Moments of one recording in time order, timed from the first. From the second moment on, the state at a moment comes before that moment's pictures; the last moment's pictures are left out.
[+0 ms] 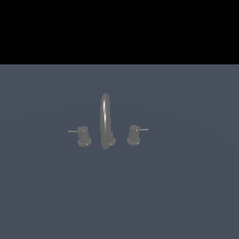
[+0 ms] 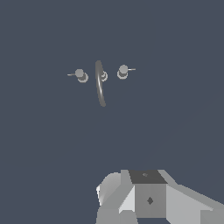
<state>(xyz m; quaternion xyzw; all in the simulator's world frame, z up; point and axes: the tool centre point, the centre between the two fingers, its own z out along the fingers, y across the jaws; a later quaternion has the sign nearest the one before) -0.257 -0.018 0.482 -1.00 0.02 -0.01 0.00</state>
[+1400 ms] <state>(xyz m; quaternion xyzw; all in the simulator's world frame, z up) -0.181 0.008 0.372 -0.98 0.21 -0.01 0.00</state>
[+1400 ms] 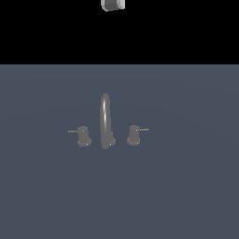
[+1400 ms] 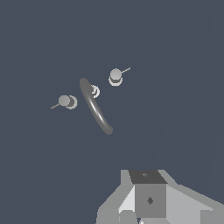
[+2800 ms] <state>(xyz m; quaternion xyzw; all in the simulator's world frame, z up) -0.043 -0.019 0.182 -0.85 0.52 0.00 0.00</state>
